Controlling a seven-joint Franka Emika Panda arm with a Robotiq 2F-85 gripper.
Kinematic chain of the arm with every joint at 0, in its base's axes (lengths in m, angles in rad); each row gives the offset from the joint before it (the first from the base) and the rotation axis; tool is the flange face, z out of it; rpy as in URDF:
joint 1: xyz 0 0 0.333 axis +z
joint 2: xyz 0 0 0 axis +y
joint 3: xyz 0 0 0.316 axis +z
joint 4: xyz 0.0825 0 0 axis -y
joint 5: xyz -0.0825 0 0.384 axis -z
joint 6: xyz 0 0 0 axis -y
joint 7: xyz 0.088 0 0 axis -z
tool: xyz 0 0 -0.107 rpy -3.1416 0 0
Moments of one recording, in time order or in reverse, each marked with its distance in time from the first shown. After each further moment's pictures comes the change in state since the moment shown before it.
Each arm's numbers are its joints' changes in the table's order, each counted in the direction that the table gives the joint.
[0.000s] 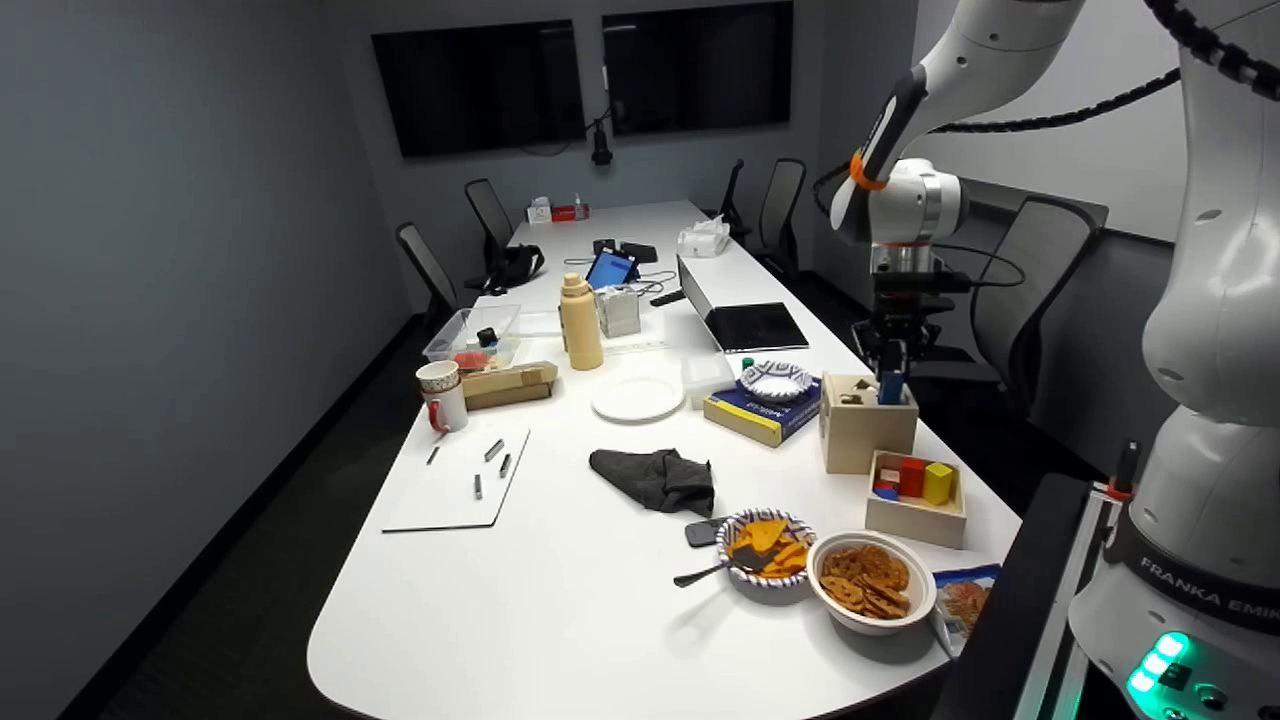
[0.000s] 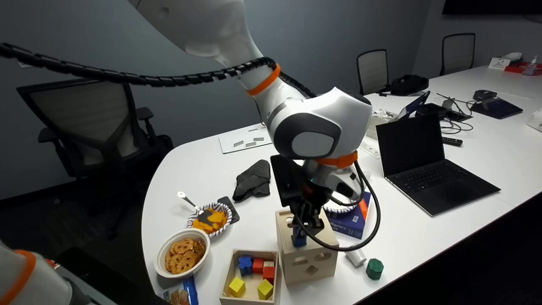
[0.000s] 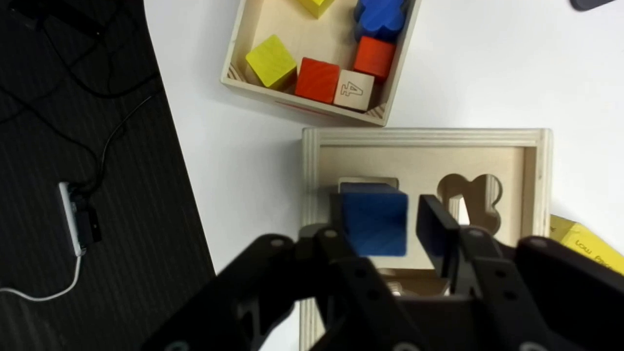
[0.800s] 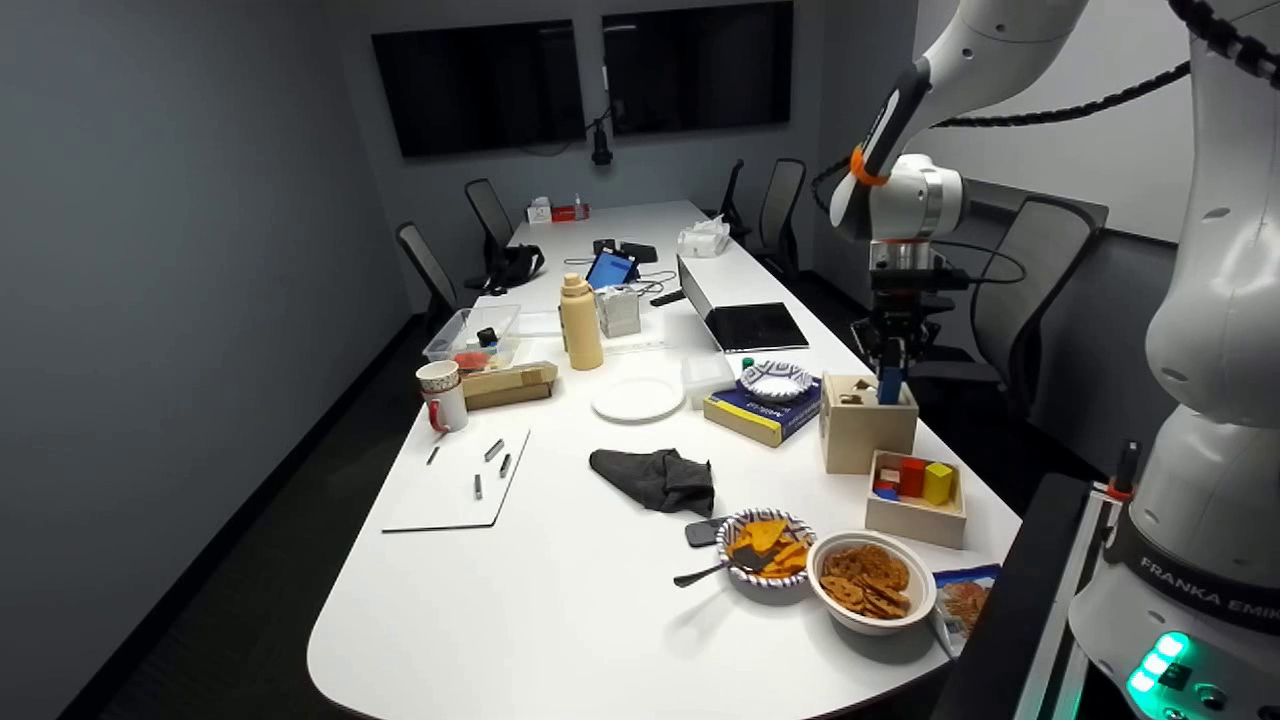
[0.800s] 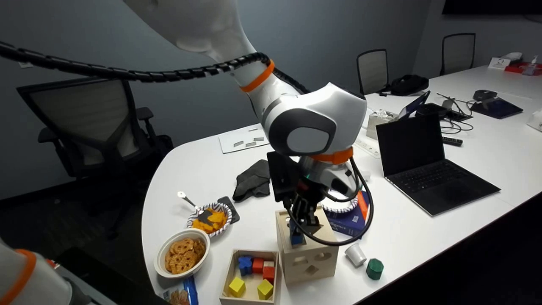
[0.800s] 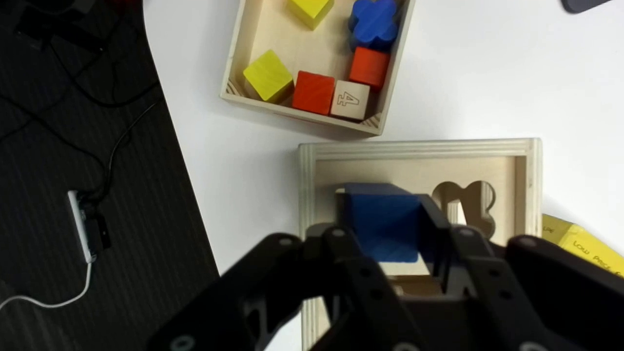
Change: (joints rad) arm 0.020 -0.031 -0.010 -0.027 0.015 0.000 0.050
